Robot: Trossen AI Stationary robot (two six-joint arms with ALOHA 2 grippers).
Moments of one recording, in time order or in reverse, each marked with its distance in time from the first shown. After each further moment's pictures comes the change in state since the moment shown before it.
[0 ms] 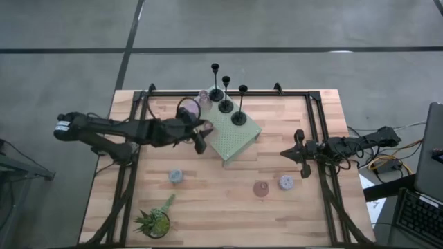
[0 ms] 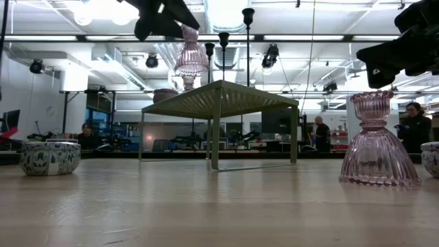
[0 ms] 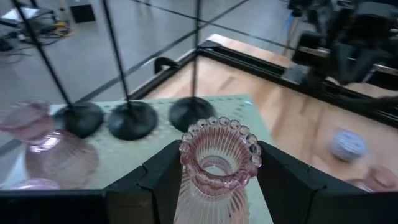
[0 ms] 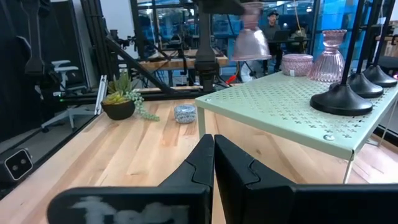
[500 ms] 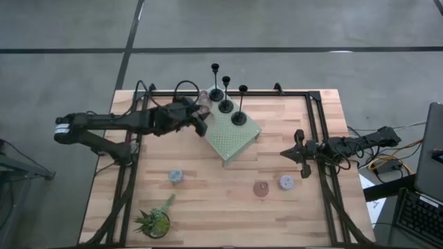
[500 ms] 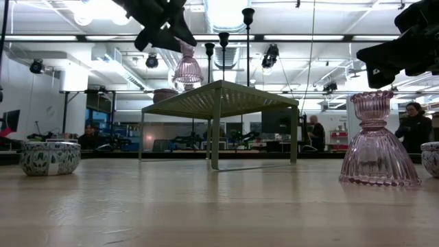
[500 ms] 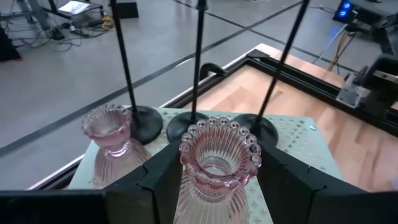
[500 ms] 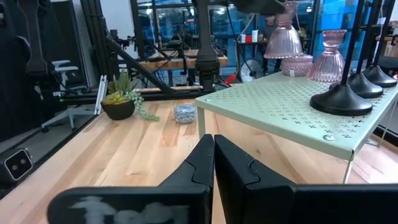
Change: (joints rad) left arm 0.173 0.003 -0.003 0.006 0.005 -0.006; right arm 0.000 0.000 0.000 0.000 0.000 -0.001
